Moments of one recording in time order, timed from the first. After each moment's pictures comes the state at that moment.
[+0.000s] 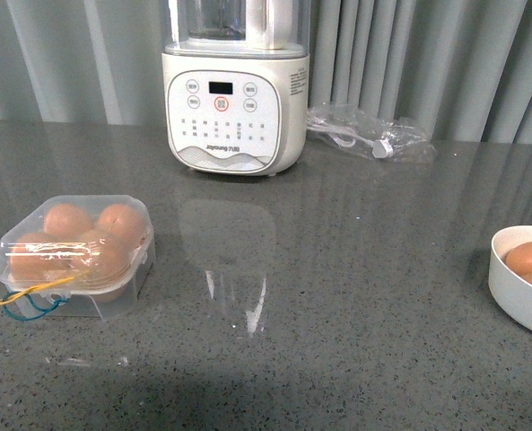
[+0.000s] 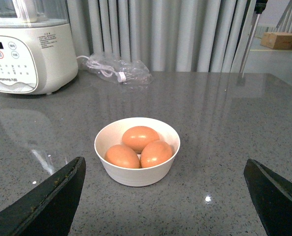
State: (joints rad) left arm 0.00 0.16 0.21 -0.05 0.00 0.00; right arm 0.00 0.00 0.00 0.00 0.00 0.00
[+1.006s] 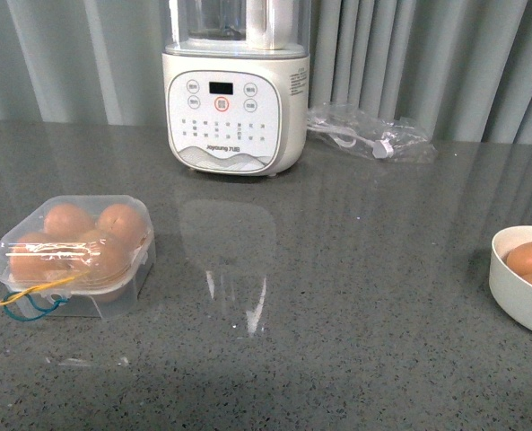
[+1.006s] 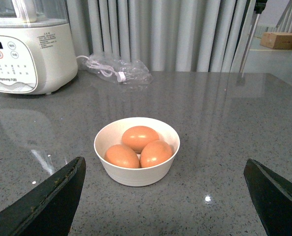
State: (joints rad) left arm 0.00 0.01 0.03 0.00 0.00 0.00; right arm 0.00 0.00 0.00 0.00 0.00 0.00
